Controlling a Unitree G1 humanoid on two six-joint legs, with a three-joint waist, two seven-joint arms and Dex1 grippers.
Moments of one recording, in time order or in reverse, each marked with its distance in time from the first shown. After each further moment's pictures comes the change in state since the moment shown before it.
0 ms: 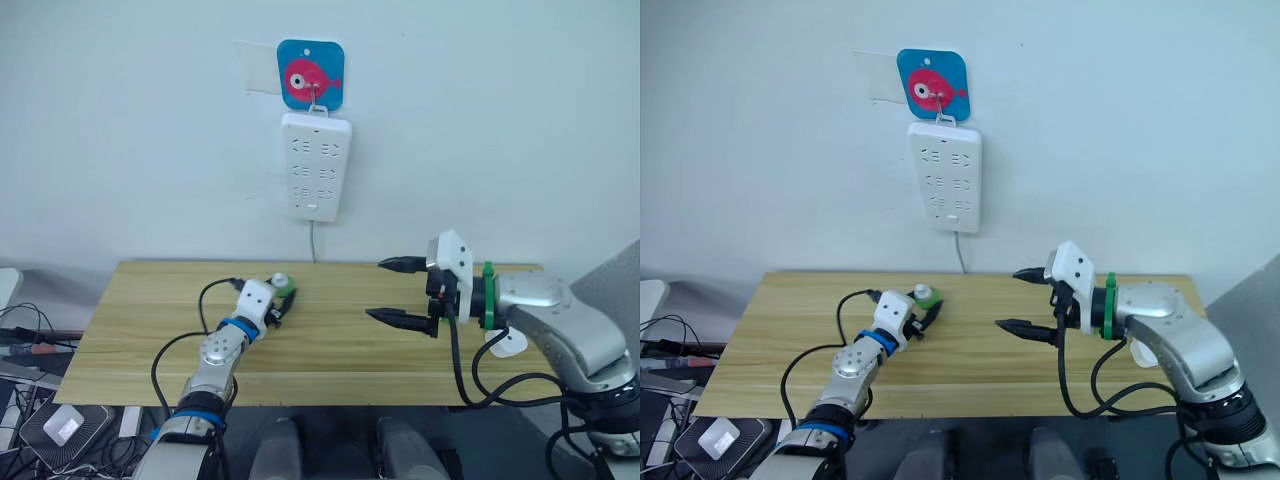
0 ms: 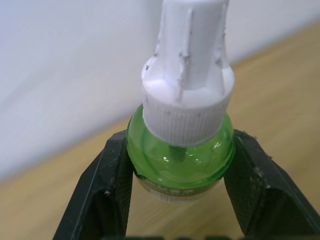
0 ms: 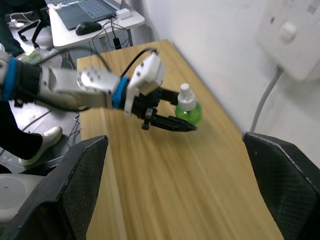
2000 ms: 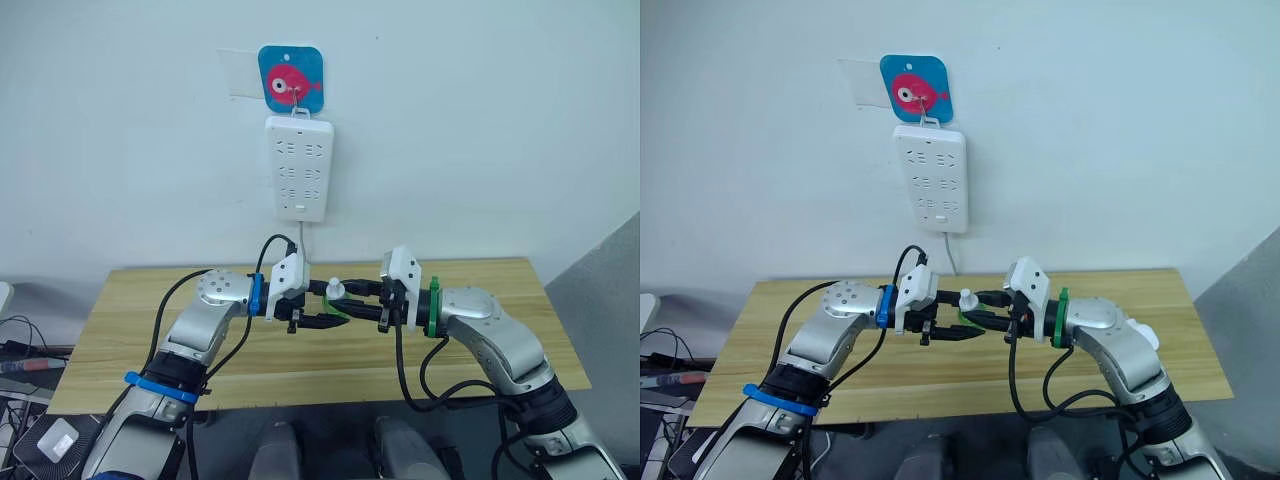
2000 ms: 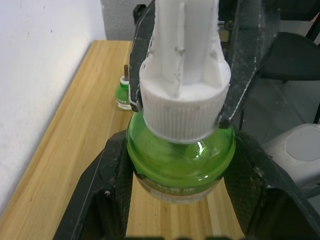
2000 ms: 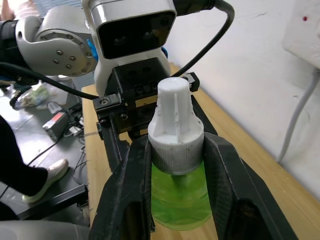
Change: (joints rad) left arm -0.140 0.173 -0.135 -0.385 -0.208 0.449 -0.614; right arm -0.057 0.214 0.116 0.181 -0.118 -0.111 0.040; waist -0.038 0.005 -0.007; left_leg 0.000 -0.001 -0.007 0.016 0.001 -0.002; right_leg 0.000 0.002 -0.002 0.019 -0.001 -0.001
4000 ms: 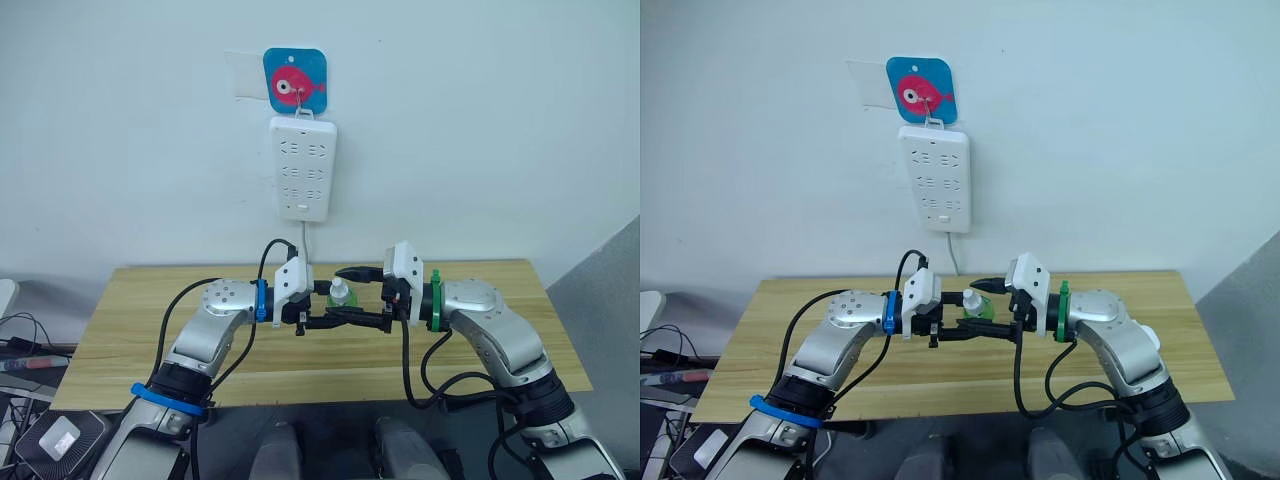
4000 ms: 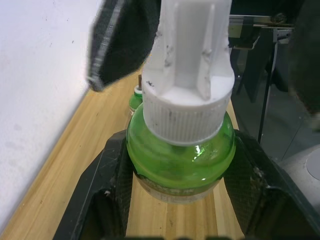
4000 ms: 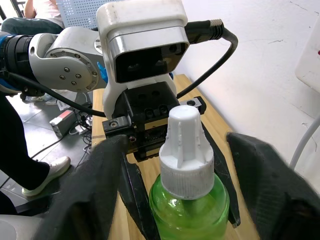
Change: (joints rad) left arm 0.038 -0.038 0.005 -0.038 -0.002 0.008 0.110; right arm 0.000 0.035 -0.035 0.013 -0.029 -0.054 0.036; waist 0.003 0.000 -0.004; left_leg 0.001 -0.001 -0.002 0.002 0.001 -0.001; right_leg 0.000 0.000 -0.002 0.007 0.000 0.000
